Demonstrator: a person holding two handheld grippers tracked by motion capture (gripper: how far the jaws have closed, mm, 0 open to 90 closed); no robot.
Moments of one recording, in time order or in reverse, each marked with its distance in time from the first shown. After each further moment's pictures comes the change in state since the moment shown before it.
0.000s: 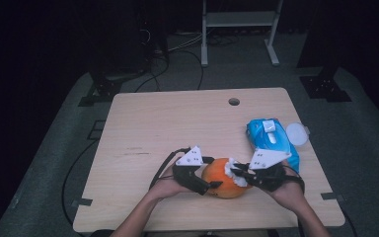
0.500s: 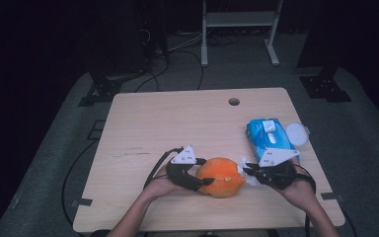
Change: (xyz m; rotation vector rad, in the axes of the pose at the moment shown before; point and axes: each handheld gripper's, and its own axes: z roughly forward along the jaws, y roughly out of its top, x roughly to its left) left arm 0.018 -0.021 -0.010 0.046 0.047 -0.093; right arm -0.022 -0.026 -0.010 0.090 -0.045 0.039
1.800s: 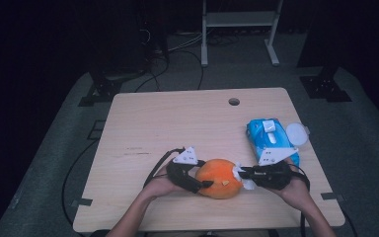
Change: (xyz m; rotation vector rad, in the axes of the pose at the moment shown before) left arm -0.003 0.001 0.005 0.065 -0.029 0.019; right arm -0.001 -0.002 0.010 -0.060 0.153 0.076
